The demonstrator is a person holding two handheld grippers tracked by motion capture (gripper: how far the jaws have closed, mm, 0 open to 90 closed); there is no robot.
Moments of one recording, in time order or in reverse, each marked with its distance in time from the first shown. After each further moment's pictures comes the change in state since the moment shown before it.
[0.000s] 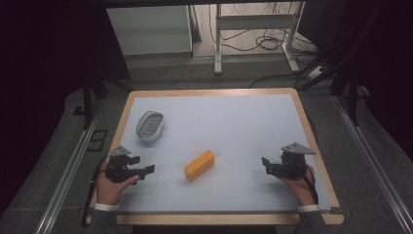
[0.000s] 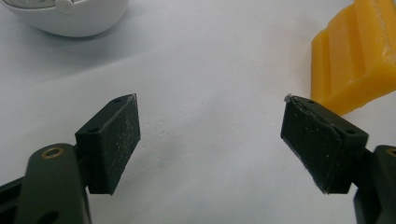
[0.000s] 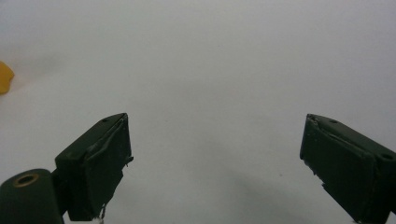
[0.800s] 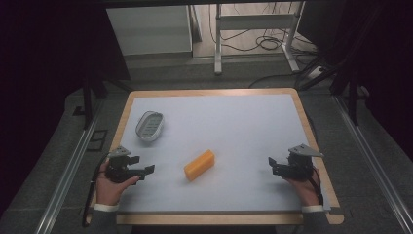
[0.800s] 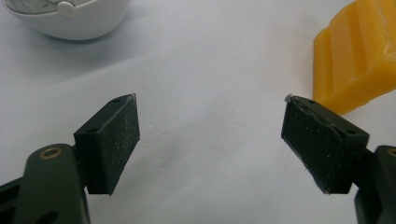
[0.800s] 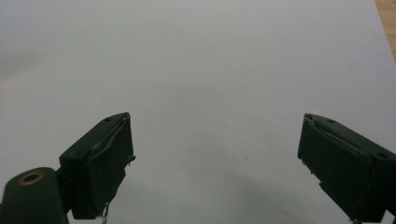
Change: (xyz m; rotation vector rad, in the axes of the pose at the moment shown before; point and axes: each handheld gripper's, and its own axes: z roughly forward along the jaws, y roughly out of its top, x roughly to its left) left arm -0.002 0.000 -0.001 -0.004 0.014 0.017; right arm -0.014 -0.009 -0.008 -0.010 -0.046 0.018
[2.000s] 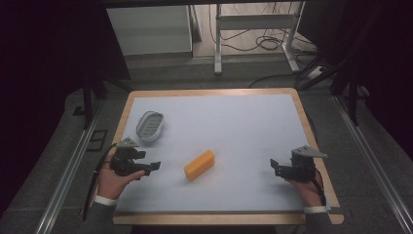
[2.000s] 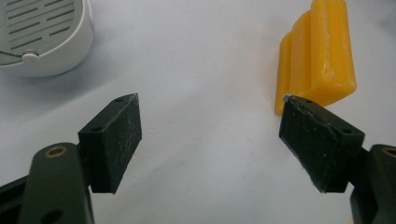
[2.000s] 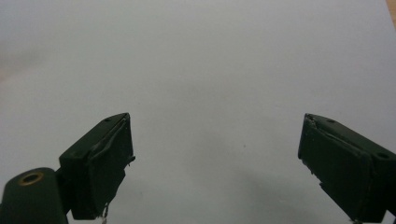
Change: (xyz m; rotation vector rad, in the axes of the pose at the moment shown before) left arm -0.028 0.040 -0.008 0.098 -0.021 0.076; right arm -0.006 -0.005 -0.004 0.013 0.030 0.031
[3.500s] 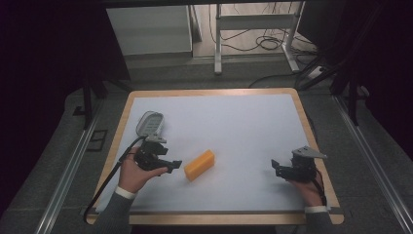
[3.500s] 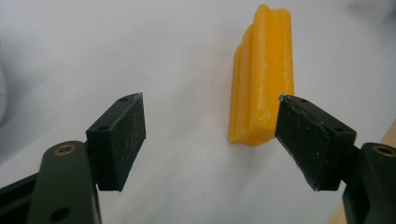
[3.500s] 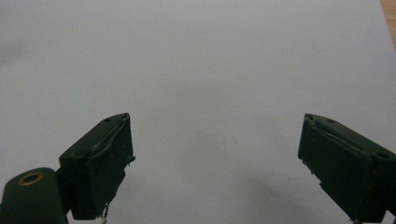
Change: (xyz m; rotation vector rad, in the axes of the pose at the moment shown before) left arm -0.048 0.043 0.028 0.089 -0.041 0.126; right arm -0.003 -0.004 0.002 0.003 -0.018 -0.018
